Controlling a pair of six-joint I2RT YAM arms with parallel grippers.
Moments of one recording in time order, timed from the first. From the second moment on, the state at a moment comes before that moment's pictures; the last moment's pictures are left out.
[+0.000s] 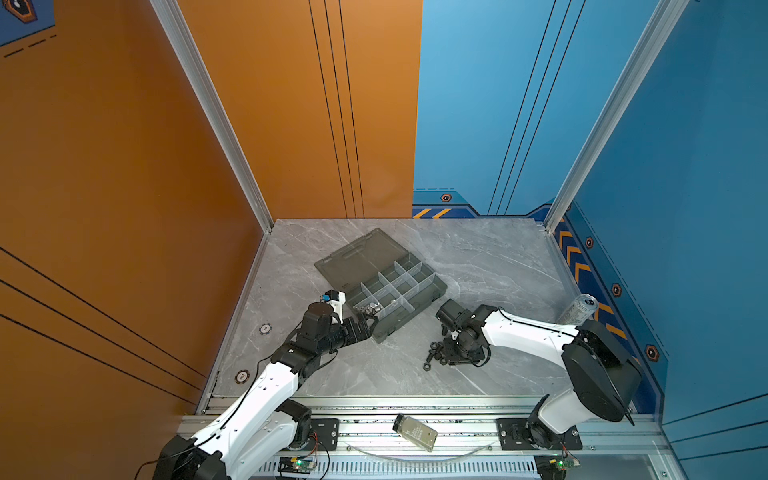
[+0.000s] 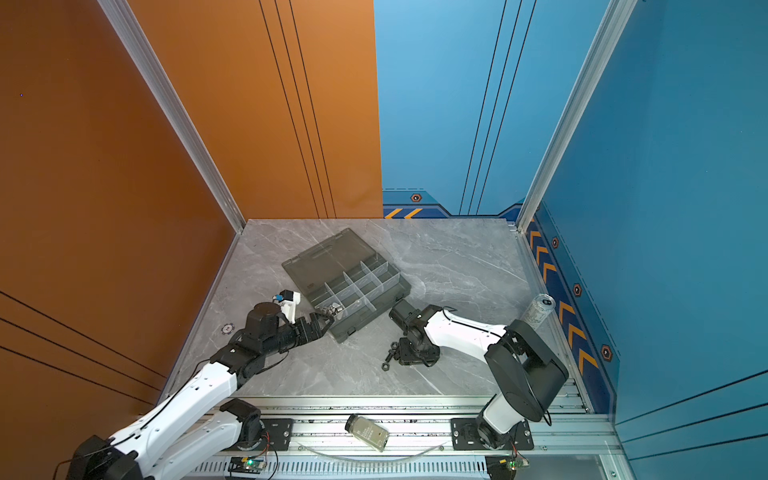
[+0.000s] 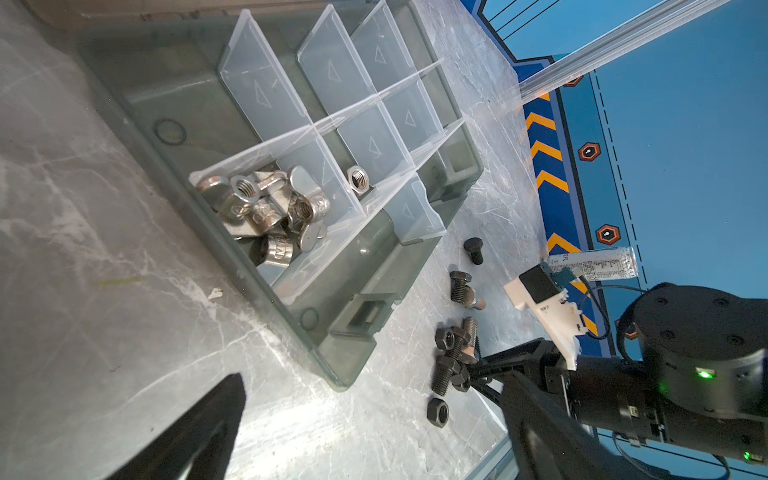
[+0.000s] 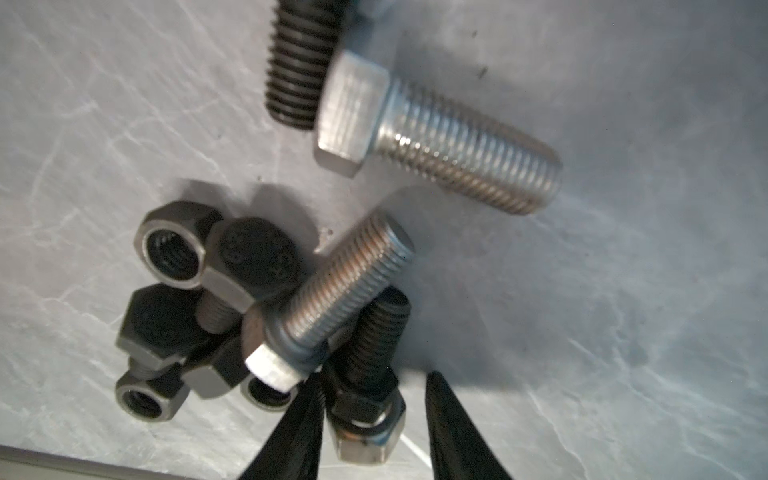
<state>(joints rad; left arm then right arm) -0.38 0.88 0.42 -0.14 0.32 -0.75 0.76 1.57 0.87 -0.78 -0.06 0.66</state>
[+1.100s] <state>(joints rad) -0.38 0.87 0.42 -0.15 0.32 -0.75 0.71 1.55 1.22 -0.80 -0.14 0.49</state>
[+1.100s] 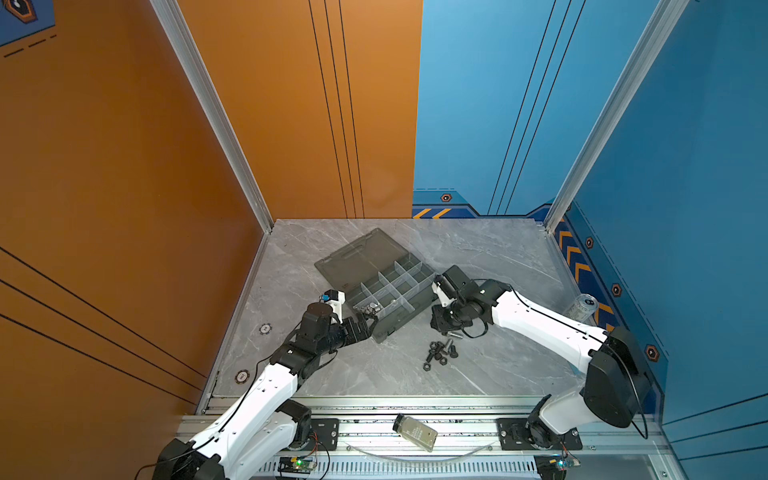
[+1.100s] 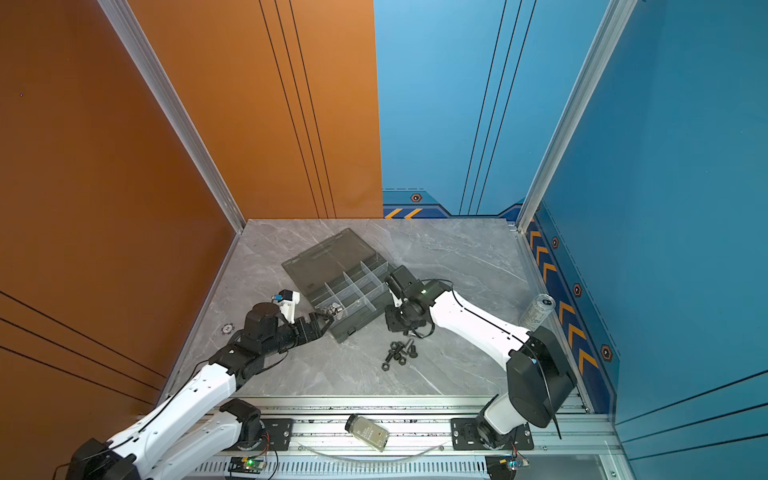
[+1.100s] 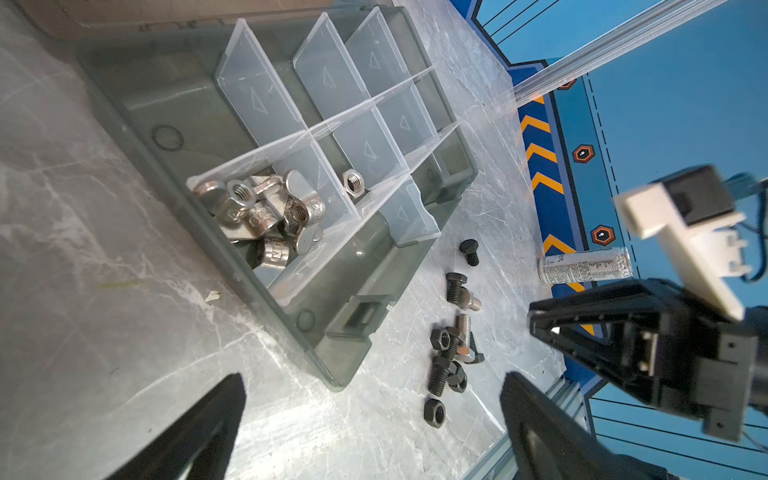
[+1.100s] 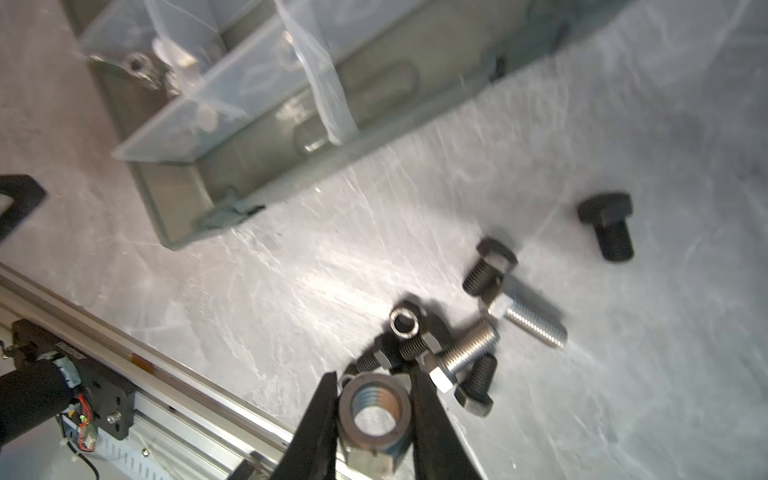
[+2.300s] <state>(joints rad) -0.38 0.82 0.42 -0.17 0.31 -0.75 0.73 2.16 1.85 -0.77 -0.25 0.42</state>
